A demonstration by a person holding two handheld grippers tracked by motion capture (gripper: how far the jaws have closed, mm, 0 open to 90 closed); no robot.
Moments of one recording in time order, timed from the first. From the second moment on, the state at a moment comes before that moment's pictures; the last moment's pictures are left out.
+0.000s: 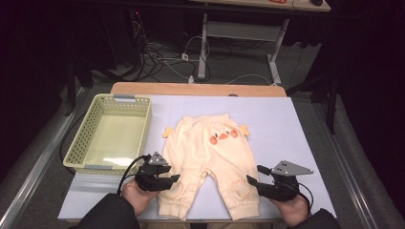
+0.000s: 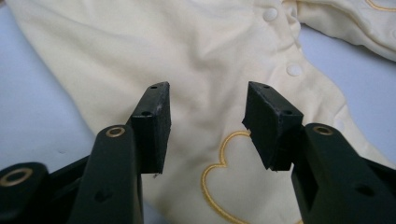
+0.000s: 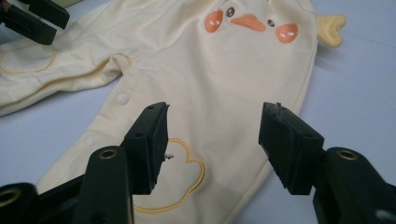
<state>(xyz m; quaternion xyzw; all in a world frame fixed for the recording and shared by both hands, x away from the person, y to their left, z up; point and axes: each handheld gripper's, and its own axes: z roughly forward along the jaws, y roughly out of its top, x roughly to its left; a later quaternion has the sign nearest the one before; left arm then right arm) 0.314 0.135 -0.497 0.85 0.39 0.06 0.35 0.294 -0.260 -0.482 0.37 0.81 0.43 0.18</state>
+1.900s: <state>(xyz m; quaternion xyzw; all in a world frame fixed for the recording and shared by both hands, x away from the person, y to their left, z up) 0.341 0.123 -0.448 0.83 0.35 0.08 0.43 0.286 -0.245 -0.483 0.33 0.82 0.43 0.18</state>
